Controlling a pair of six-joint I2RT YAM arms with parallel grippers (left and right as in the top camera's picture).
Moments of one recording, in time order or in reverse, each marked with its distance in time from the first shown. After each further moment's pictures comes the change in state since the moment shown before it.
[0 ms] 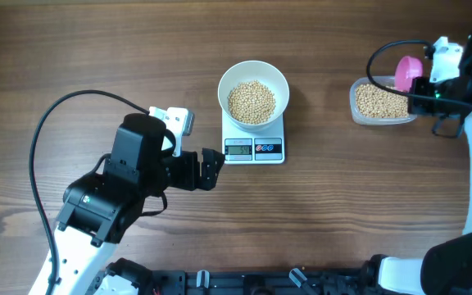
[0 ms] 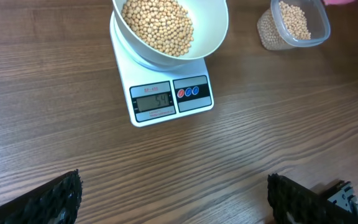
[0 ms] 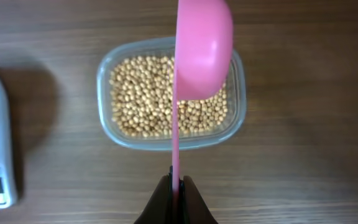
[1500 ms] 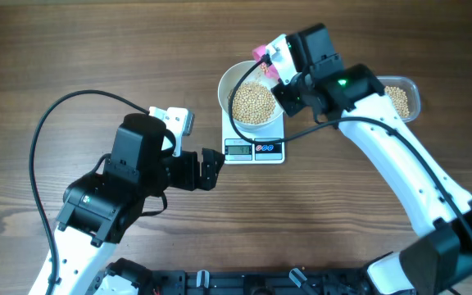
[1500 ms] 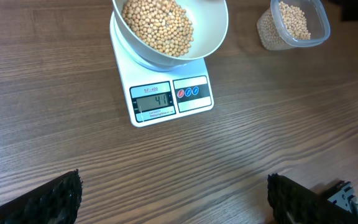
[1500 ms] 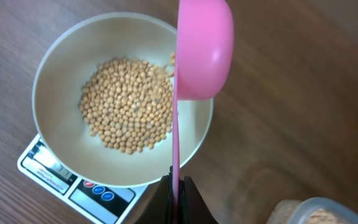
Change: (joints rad) left arm 0.000 0.000 0.000 0.000 0.000 0.000; right arm 0.716 0.105 0.080 0.191 0.142 -0.074
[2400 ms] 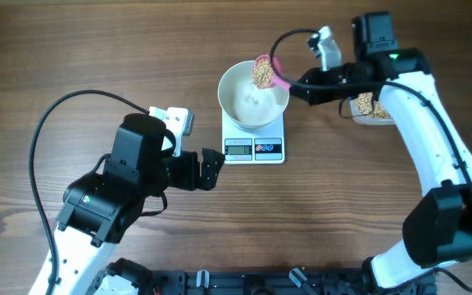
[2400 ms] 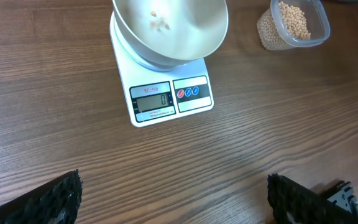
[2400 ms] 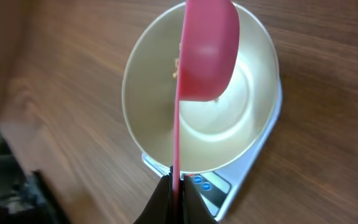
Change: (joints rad) left arm 0.000 0.000 0.000 0.000 0.000 0.000; right arm -0.298 0.104 -0.001 -0.084 -0.693 0.175
